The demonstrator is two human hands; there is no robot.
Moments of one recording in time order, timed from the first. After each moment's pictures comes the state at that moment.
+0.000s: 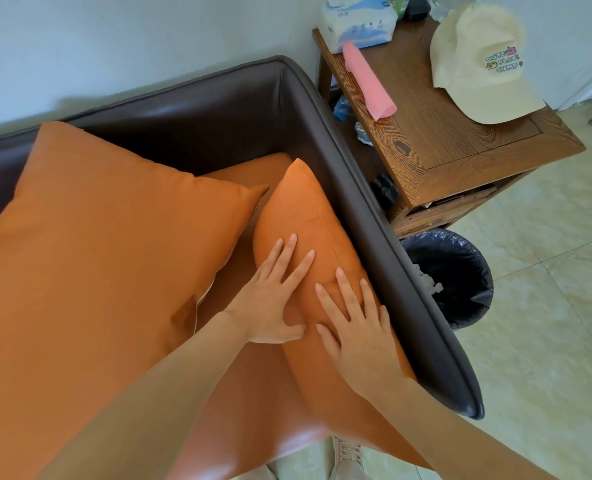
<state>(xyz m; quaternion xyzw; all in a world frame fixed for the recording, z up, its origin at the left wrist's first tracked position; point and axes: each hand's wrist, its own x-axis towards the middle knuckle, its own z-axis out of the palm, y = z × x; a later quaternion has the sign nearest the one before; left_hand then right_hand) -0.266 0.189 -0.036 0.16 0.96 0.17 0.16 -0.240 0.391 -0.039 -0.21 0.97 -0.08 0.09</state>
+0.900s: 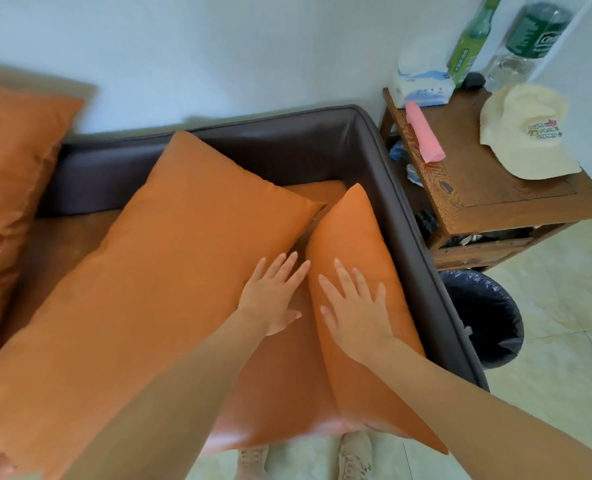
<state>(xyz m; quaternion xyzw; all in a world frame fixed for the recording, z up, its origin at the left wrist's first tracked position) -0.196 0.159 0.029 -0.01 0.98 -0.02 0.20 -0.236 0.337 0.020 -0.32 0.94 -0.03 0.08</state>
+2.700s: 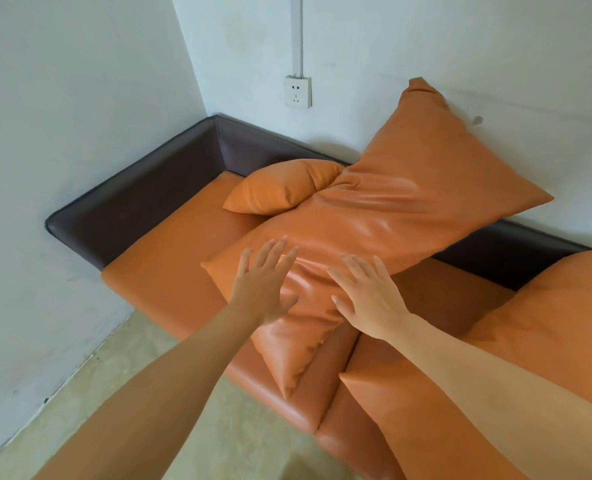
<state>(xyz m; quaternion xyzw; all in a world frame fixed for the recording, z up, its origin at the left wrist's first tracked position) 0.326 -0.410 0.167 -0.38 0.92 -0.06 0.04 0.130 -0.301 0.147 -0.71 0.71 -0.02 -0.03</state>
